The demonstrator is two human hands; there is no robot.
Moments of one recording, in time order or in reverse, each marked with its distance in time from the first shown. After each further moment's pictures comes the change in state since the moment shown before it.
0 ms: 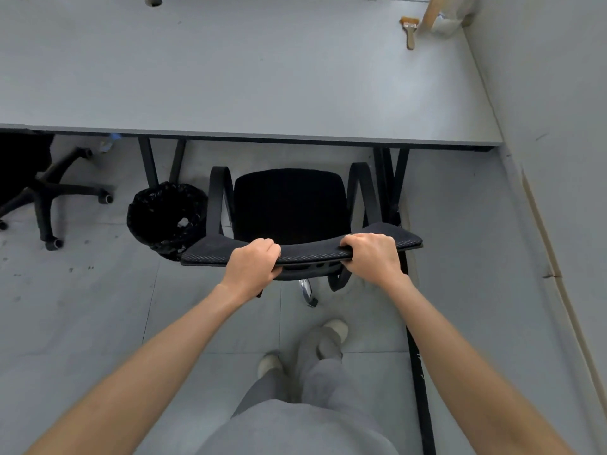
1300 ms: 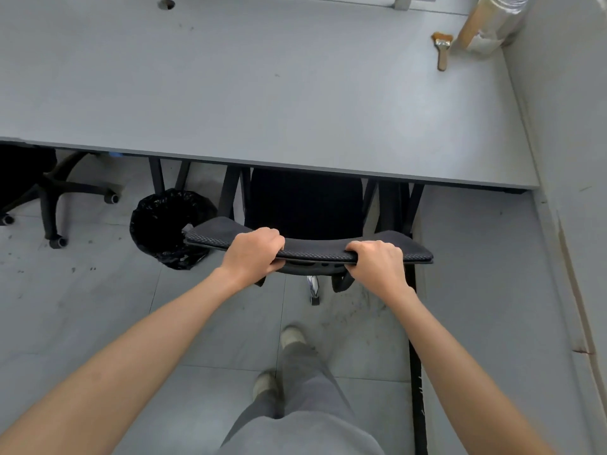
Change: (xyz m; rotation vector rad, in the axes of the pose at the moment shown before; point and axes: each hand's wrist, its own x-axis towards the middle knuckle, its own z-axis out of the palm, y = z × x) left_hand 0.104 -0.062 -0.006 -0.008 0.019 0.063; right_hand 0.096 0.017 -0.016 0.042 0.013 0.025
